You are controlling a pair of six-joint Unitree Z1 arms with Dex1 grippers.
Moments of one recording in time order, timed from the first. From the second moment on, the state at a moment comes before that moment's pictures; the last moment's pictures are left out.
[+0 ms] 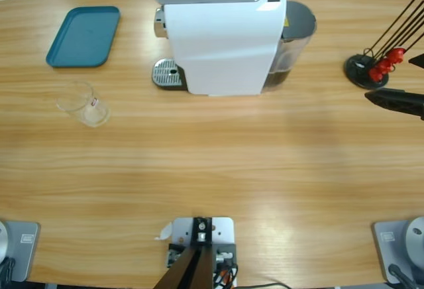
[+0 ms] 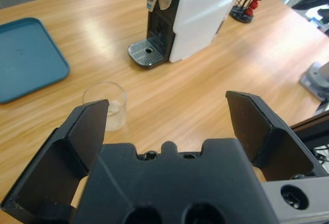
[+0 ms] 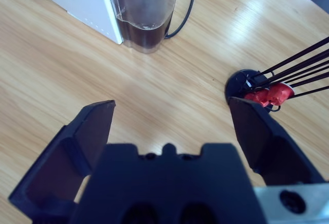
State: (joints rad) arm 0 -0.27 0.63 -0.62 0.46 -0.43 0.00; arm 1 0.65 1.03 -0.78 0.55 -0.17 -0.03
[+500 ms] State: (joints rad) arm 0 -0.27 0.62 -0.60 0.44 -0.39 -0.05; arm 1 0.65 1.03 -0.78 0.55 -0.17 -0.03
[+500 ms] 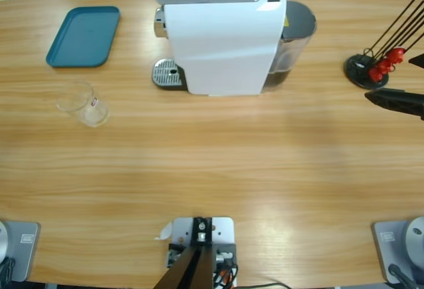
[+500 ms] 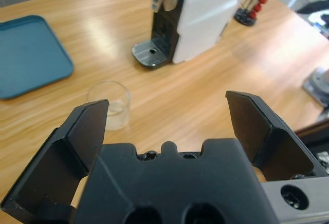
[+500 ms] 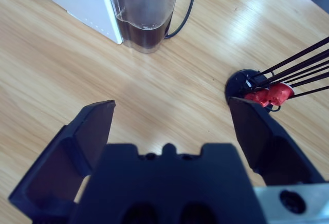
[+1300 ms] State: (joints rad) arm 0 -0.41 1.25 -1.01 0.22 -0.34 -0.39; arm 1 0.65 1.03 -0.78 0.55 -0.17 -0.03
